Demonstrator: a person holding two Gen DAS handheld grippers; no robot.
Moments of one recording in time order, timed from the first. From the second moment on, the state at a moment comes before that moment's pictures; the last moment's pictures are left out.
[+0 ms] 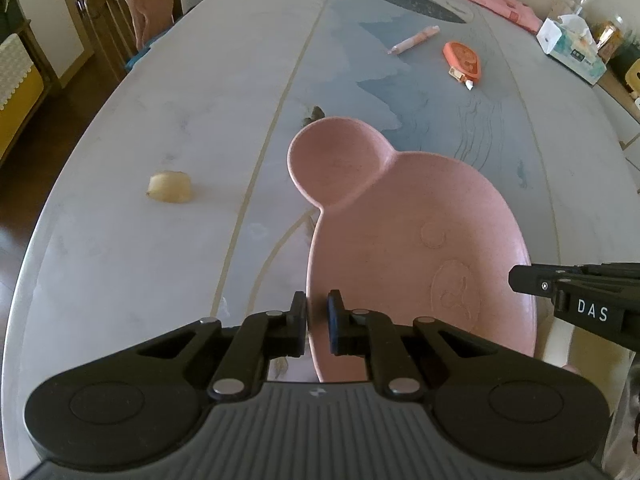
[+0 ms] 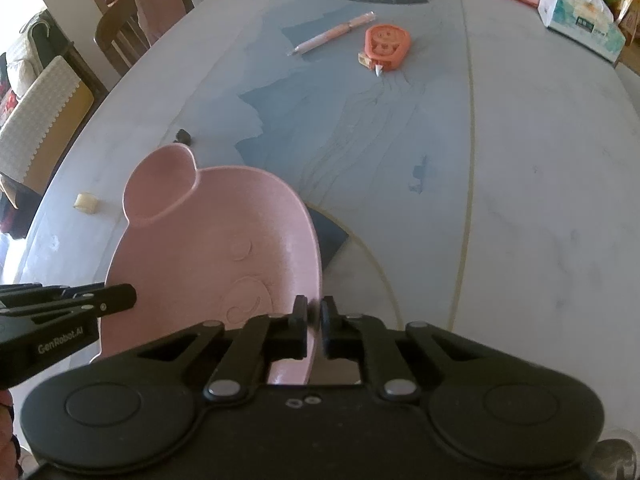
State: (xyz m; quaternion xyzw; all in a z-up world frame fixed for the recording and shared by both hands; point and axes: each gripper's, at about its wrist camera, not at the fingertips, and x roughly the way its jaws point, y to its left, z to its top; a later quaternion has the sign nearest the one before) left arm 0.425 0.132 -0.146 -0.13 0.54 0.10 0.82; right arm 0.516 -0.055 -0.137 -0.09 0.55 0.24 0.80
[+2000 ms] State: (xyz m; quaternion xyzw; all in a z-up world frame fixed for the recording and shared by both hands) left arm 0.129 0.173 -0.070 -0.15 0.55 0.15 0.81; right arm 0.230 -0.023 -0.056 -0.09 0.54 0.31 0.78
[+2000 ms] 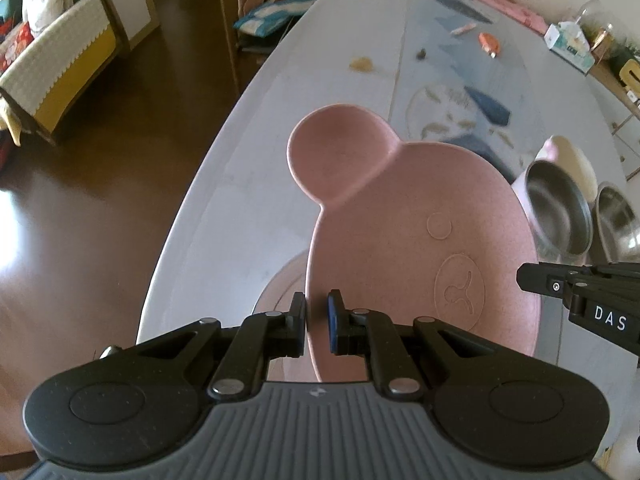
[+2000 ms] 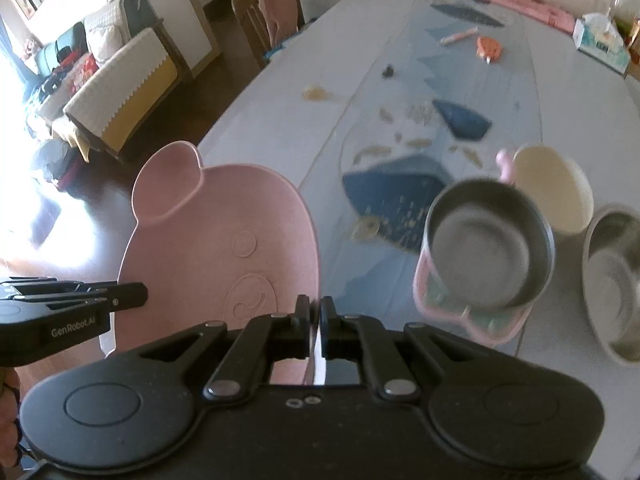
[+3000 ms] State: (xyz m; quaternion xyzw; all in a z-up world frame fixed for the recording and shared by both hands) left arm 0.114 0.176 -0.112 -0.13 0.56 0.16 0.80; right arm 0.210 -0.015 -0.115 -0.08 0.58 0.29 0.75
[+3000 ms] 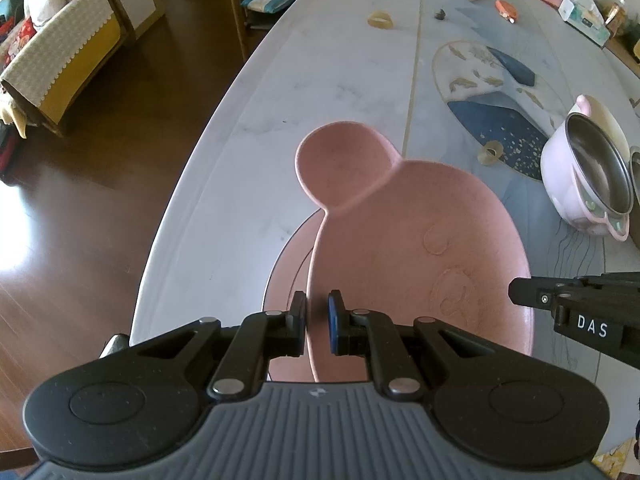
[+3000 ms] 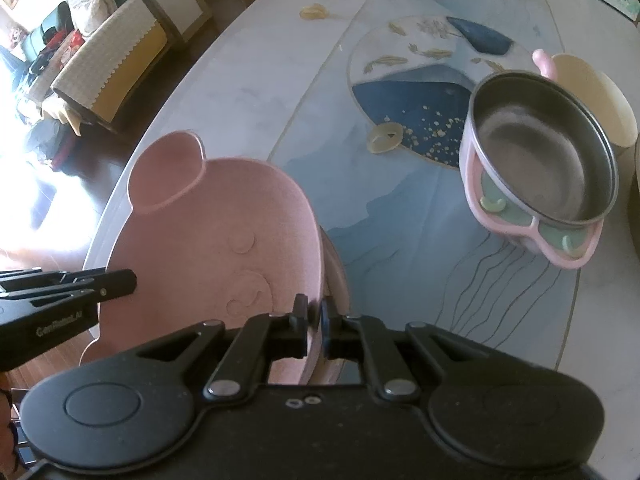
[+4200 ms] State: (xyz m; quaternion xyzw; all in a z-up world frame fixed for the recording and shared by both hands) left arm 0.075 0.175 -0.083 -0.13 0.52 0.18 0.83; right arm 0.177 -0.046 -0.074 -0.06 0.54 0.33 0.77
